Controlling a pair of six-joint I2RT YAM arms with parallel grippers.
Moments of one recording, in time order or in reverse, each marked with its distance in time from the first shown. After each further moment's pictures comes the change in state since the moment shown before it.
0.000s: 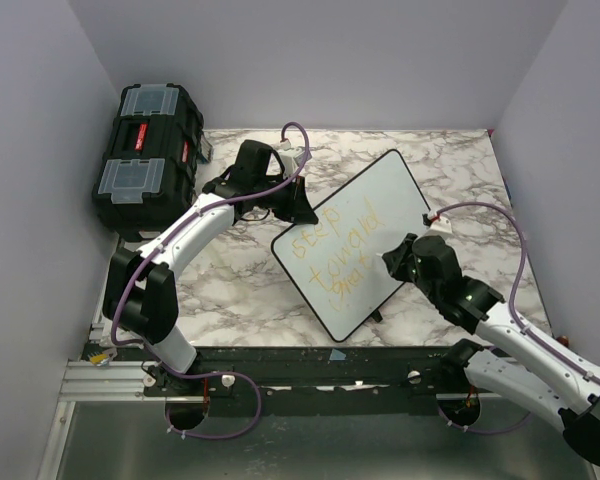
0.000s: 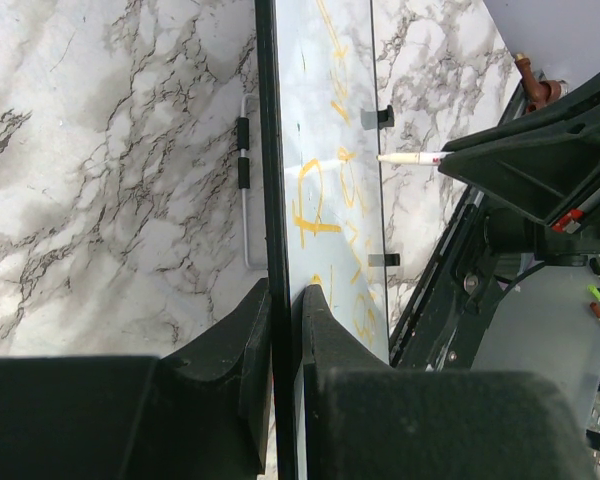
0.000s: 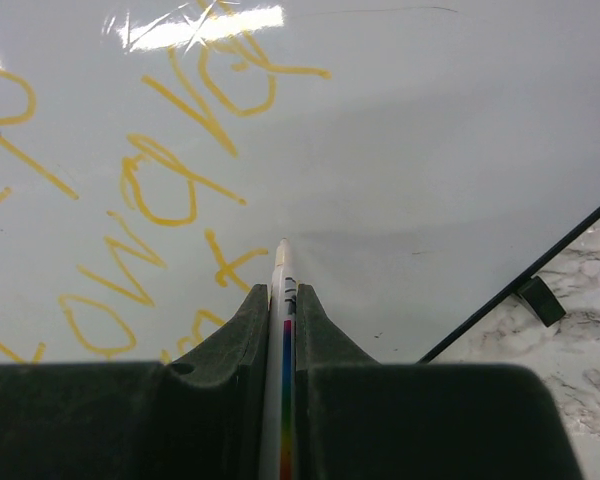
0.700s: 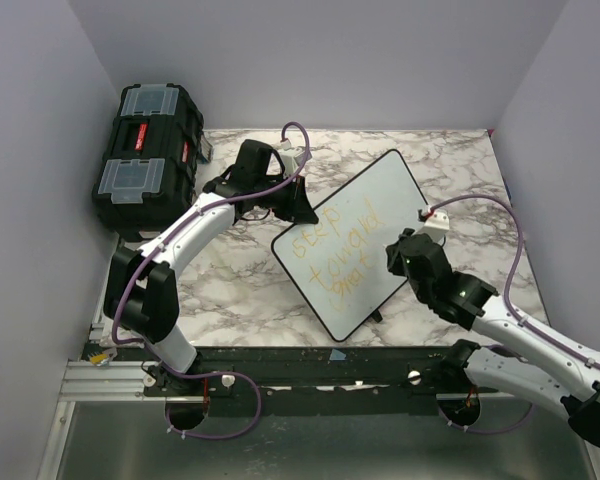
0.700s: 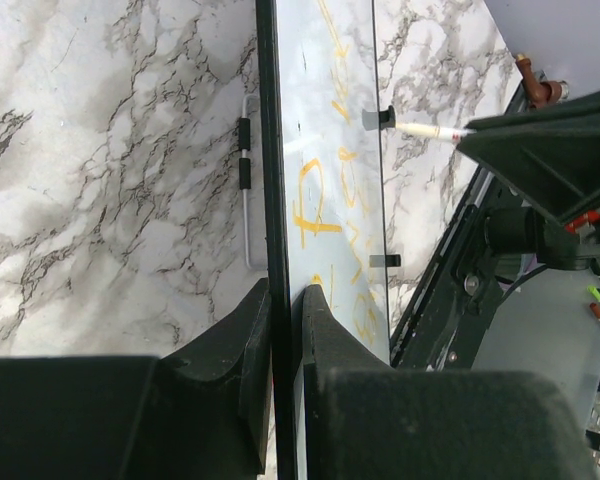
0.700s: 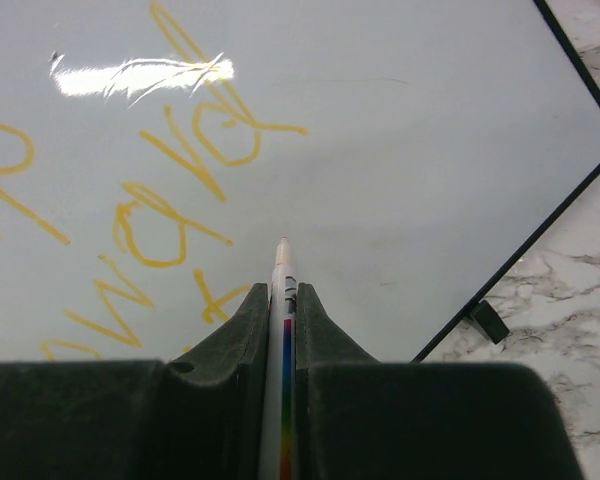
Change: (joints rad) left arm 0.002 0.008 0.005 0.000 0.000 0.000; right arm 0.139 0.071 0.079 -0.018 0.258 -0.029
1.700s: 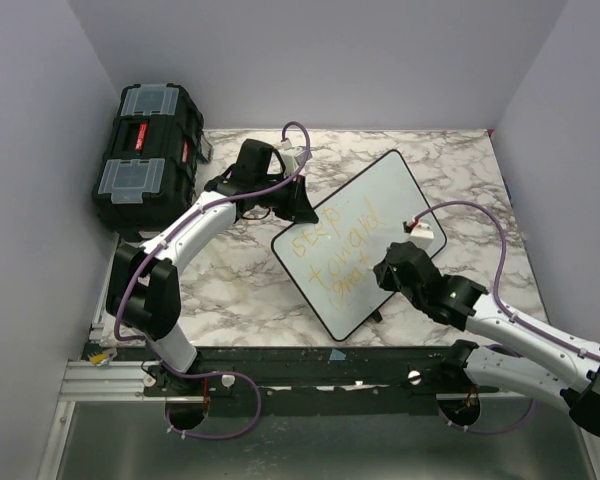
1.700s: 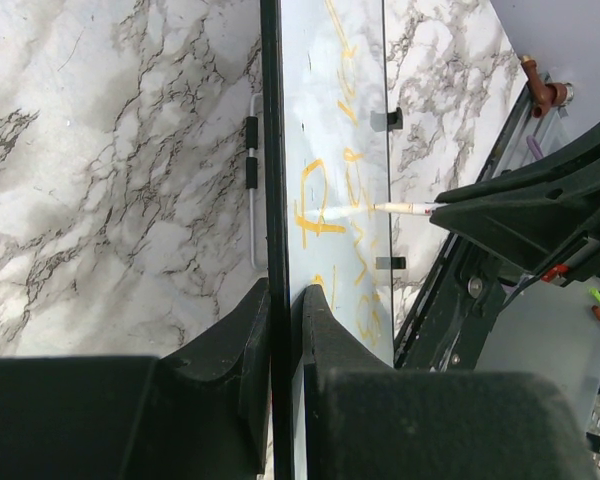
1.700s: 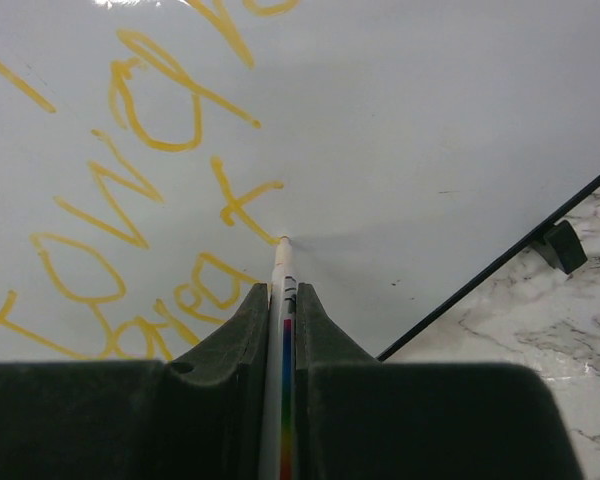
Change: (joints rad) left arm 0.002 0.018 0.010 0.000 0.000 0.000; right arm 0.038 0.048 -0.019 -0.085 -0.146 0.124
